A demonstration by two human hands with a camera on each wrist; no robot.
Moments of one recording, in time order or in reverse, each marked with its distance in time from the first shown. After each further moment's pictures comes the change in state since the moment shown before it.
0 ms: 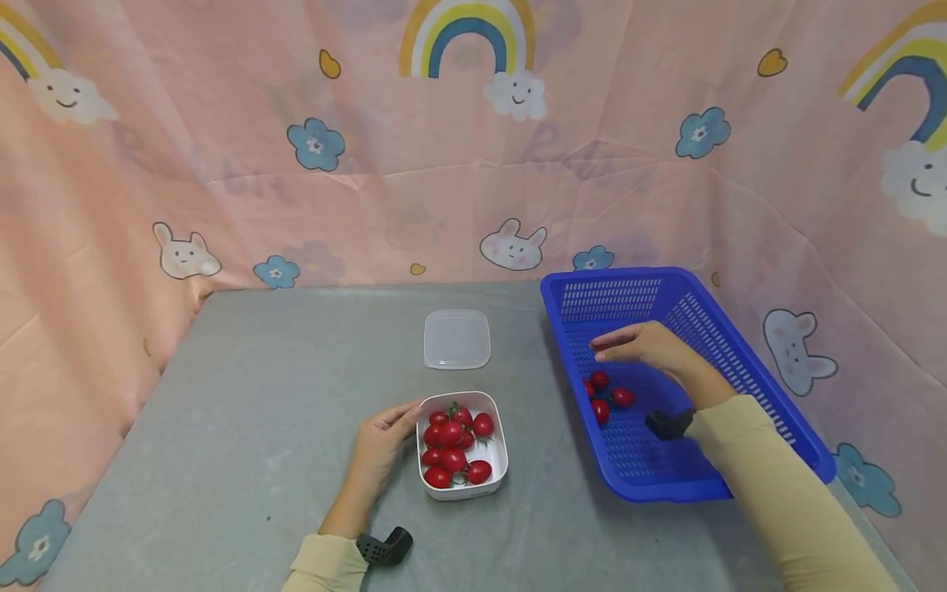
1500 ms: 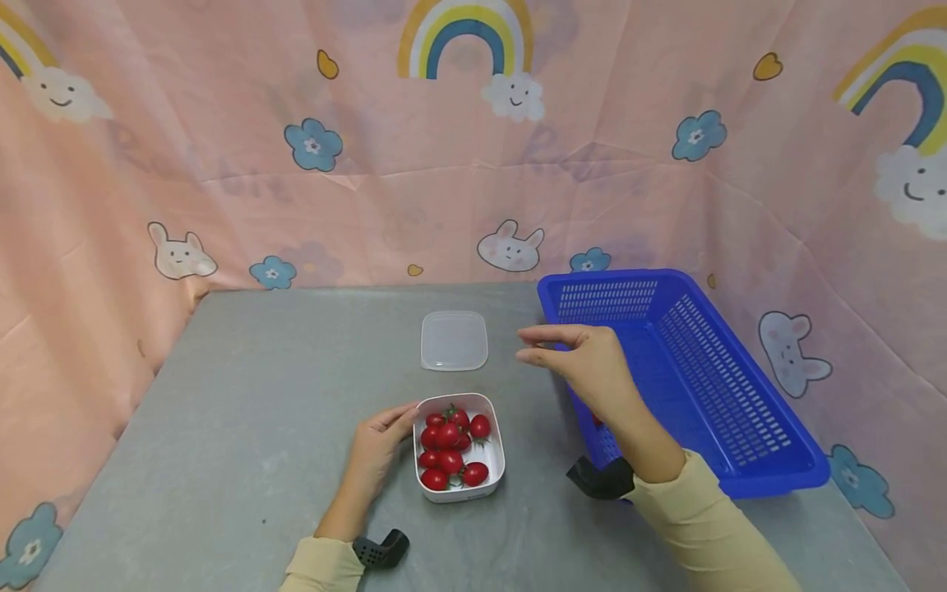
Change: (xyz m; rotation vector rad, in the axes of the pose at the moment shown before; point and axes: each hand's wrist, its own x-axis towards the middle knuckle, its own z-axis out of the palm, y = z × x) left_hand 0.000 0.000 -0.001 0.002 -0.010 -0.025; right_hand -0.068 -0.130 0.085 0.190 0.359 -0.195
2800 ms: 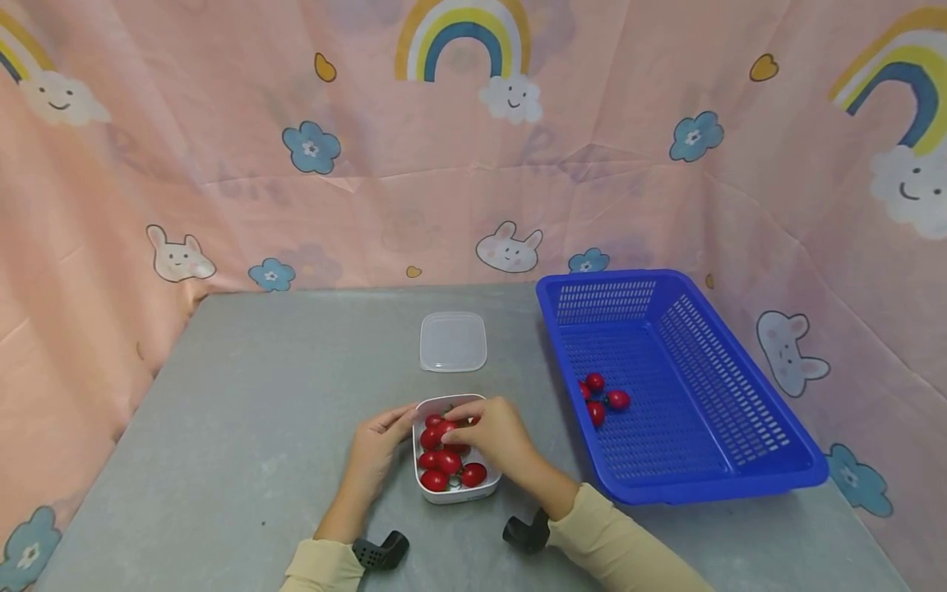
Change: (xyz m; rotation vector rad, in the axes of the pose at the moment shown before) left_hand -0.001 0.001 0.000 0.023 0.010 0.011; right_hand -0.012 0.049 0.124 -0.111 -0.140 -0.094
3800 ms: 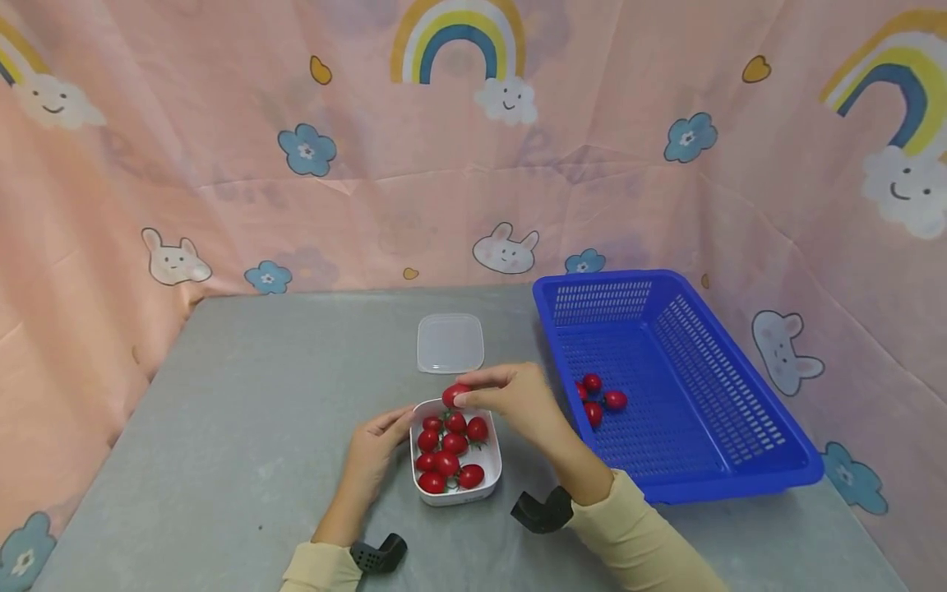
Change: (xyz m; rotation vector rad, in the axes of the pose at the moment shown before) left_hand -0.002 0.002 0.000 0.024 -0.001 -0.004; right_hand 0.000 -0.035 -0.056 0.248 0.002 0.167
